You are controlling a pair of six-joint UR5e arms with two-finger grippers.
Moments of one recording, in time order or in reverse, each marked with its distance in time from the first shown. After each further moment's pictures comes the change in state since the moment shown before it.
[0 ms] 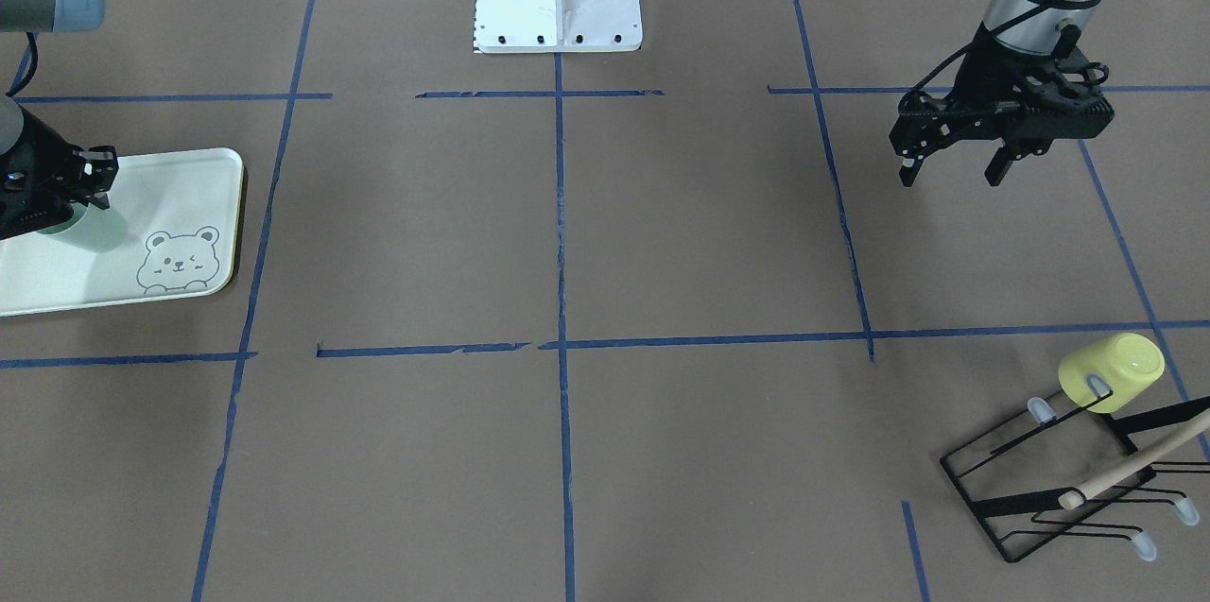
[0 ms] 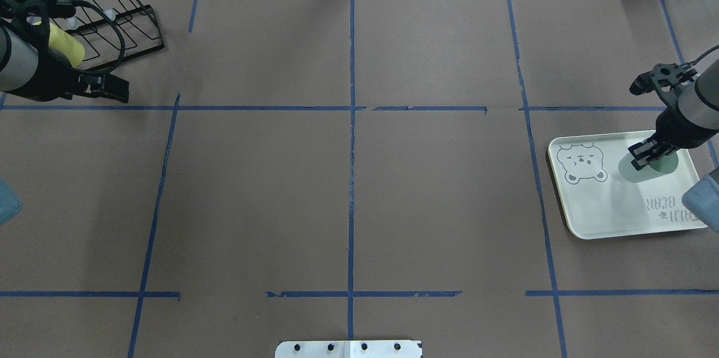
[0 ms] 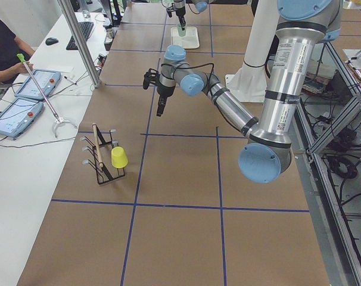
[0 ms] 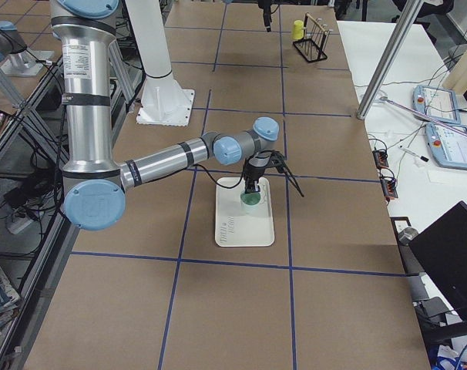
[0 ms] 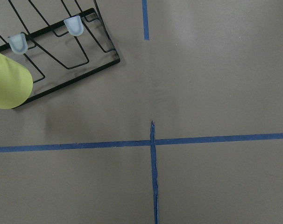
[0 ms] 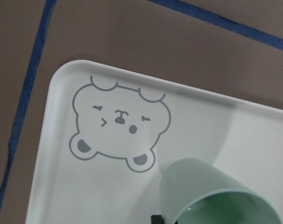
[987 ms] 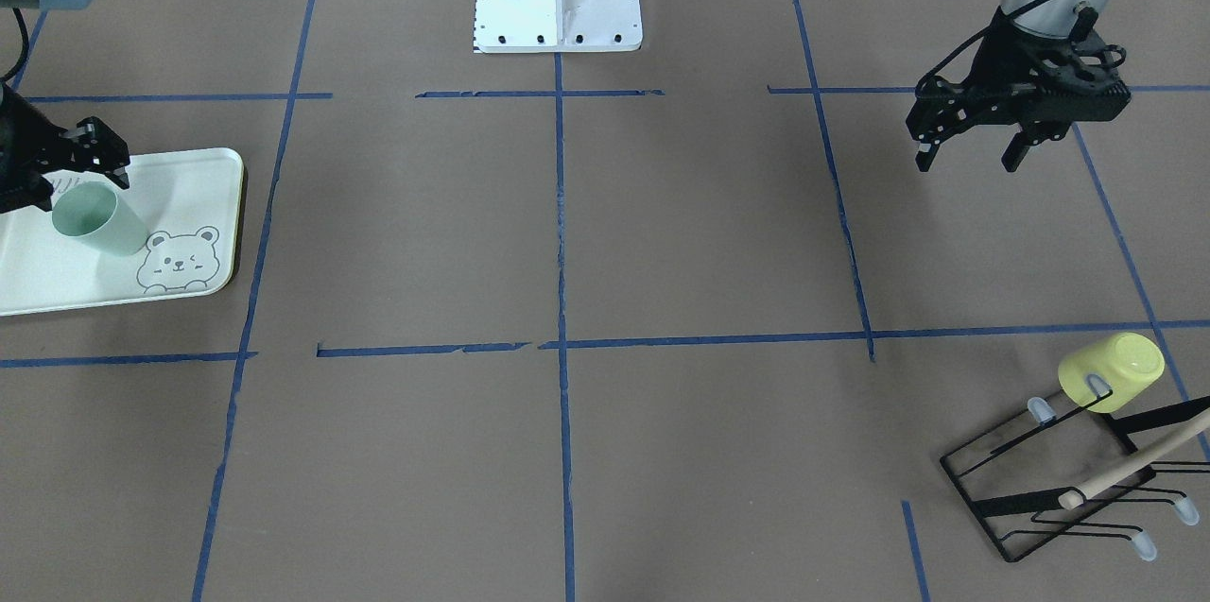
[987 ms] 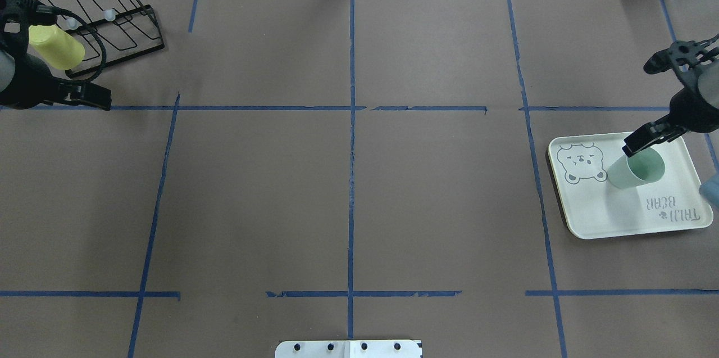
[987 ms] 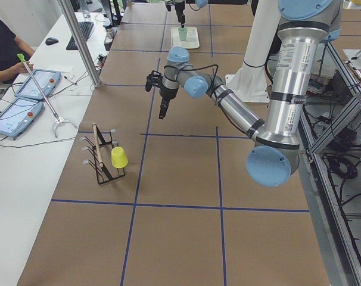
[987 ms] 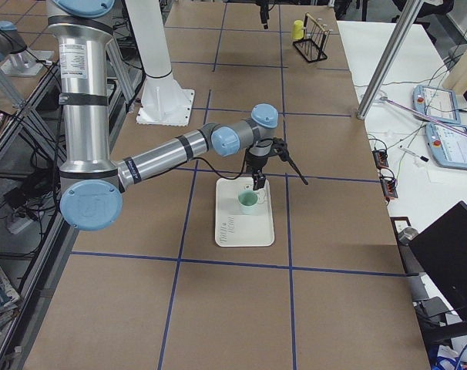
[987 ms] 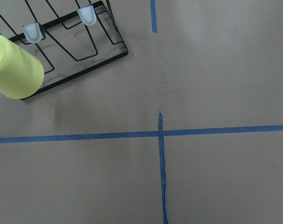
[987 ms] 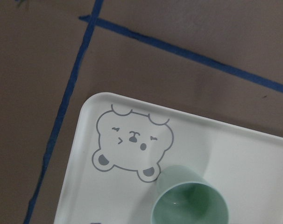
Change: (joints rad) left arm -0.025 0.074 -0.039 0.003 -0.001 0.101; right arm 0.091 -0.002 0.104 -0.010 0.007 -0.002
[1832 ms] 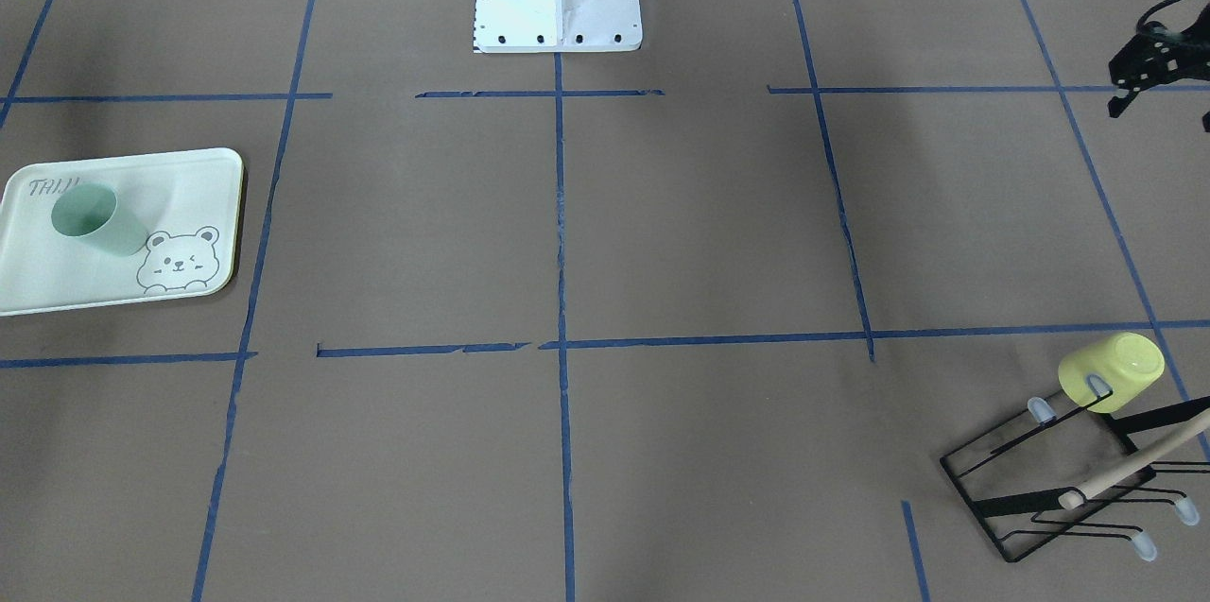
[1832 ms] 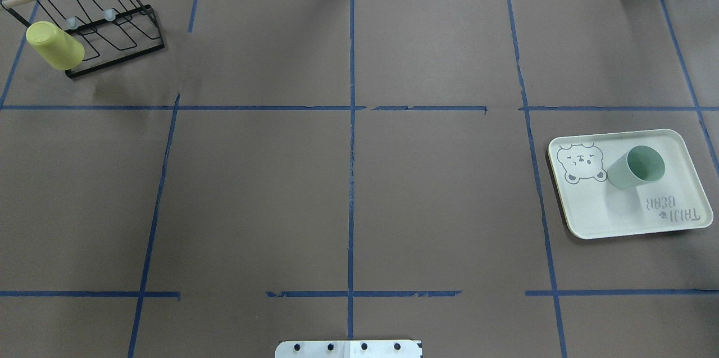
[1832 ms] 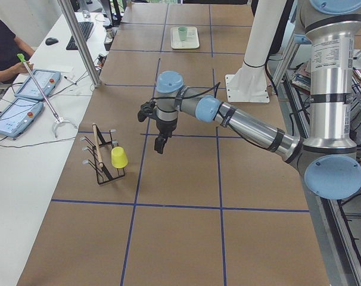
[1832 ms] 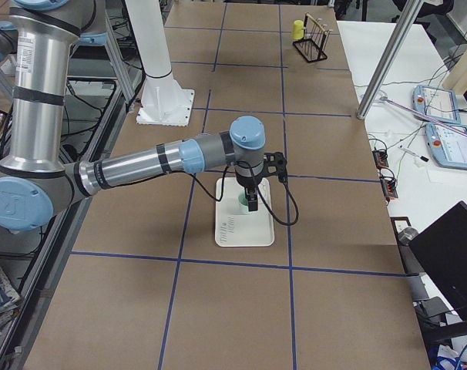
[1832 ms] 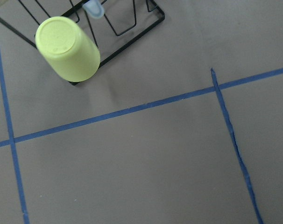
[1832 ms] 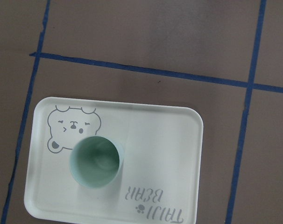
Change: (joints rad) left arm -0.395 0.180 0.071 0.152 -0.287 0.707; right arm 0.364 -0.207 0.064 0.009 0.170 -0.191
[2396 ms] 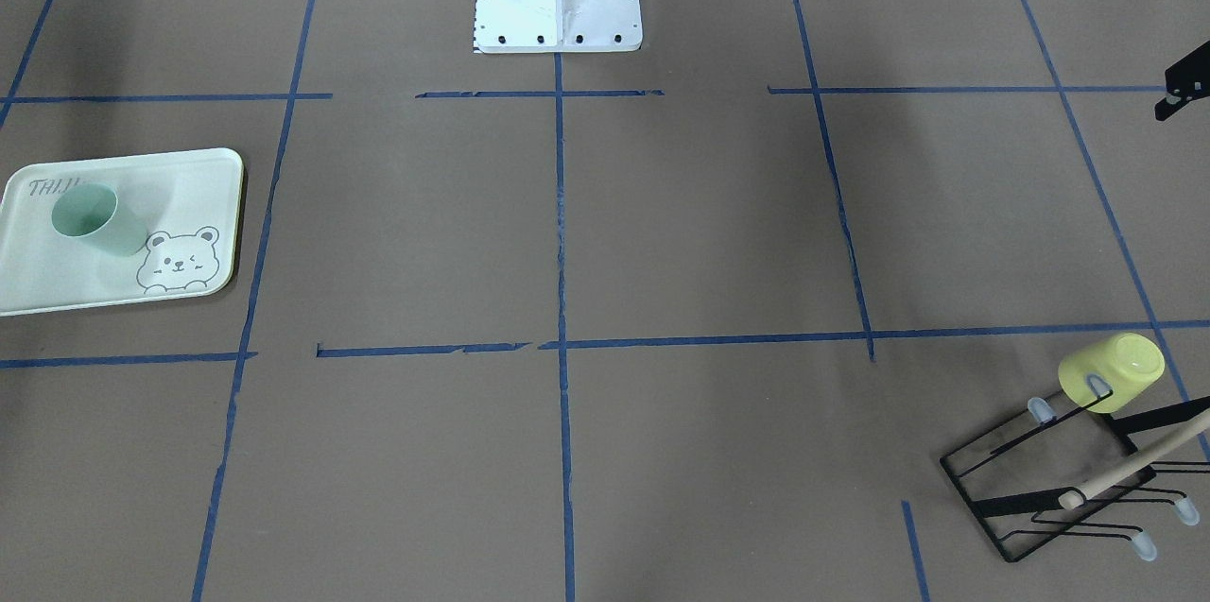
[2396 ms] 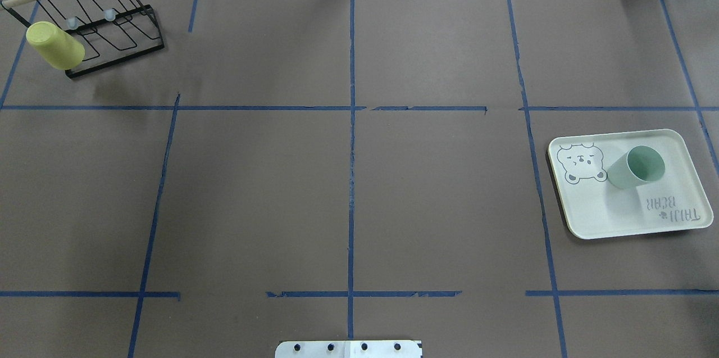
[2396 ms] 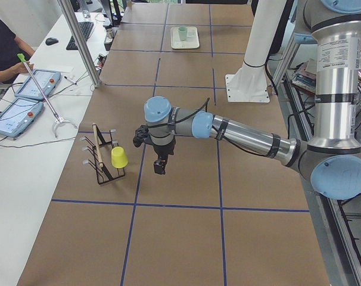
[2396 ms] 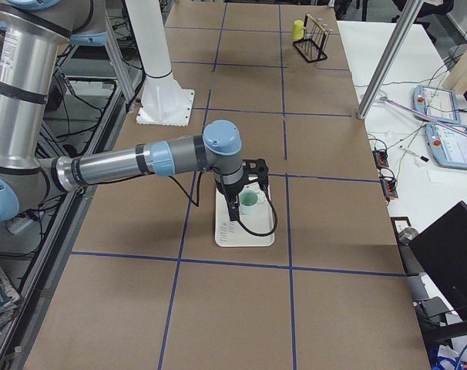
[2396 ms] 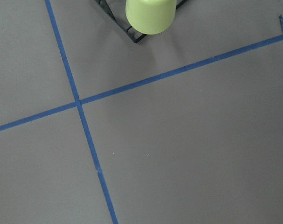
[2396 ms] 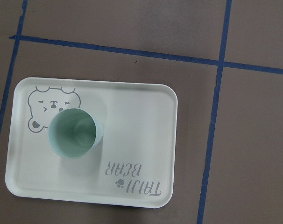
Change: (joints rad) left arm -0.067 -0.008 0.133 0.065 -0.113 0.150; right arm 0.037 -0.093 0.060 -0.006 -0.036 -0.033
